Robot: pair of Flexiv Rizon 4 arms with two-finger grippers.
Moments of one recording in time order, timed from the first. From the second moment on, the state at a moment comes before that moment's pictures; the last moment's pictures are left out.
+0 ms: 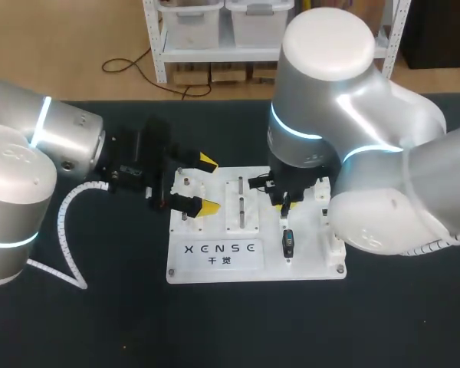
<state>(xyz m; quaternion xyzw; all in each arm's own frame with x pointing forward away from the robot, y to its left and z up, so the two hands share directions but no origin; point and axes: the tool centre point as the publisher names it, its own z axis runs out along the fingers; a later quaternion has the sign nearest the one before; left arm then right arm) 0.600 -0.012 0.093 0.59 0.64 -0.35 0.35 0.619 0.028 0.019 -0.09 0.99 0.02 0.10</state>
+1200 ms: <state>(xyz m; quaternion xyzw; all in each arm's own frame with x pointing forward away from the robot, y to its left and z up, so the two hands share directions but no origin) 0.600 -0.012 0.093 0.59 0.64 -0.35 0.35 0.621 -0.044 0.044 -0.05 1.00 -0.01 0.08</state>
